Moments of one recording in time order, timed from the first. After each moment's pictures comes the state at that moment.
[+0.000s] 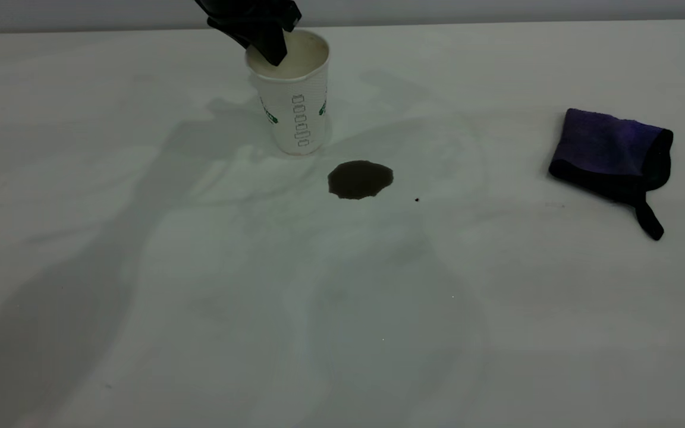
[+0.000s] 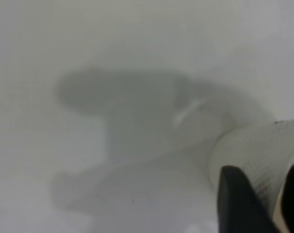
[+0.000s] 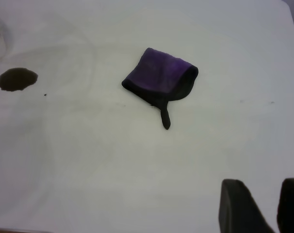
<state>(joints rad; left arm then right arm) -0.30 2.50 -1.94 -0.27 0.60 0.49 -0.01 -0.02 -0.47 0.04 1.14 -0.06</state>
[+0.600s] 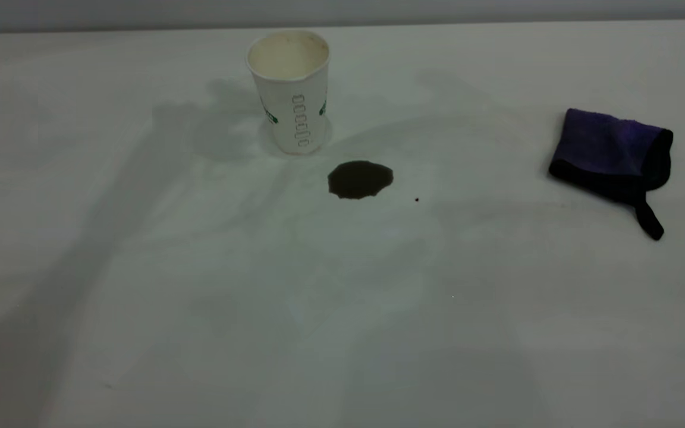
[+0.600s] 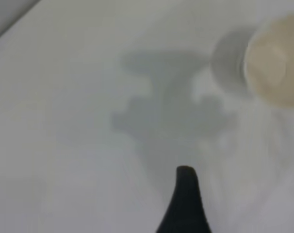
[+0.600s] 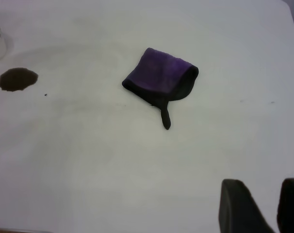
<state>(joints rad) -0.30 2.09 -1.95 0.05 1.07 0.34 -0.01 -0.02 -0.47 0.04 1.14 -0.06</state>
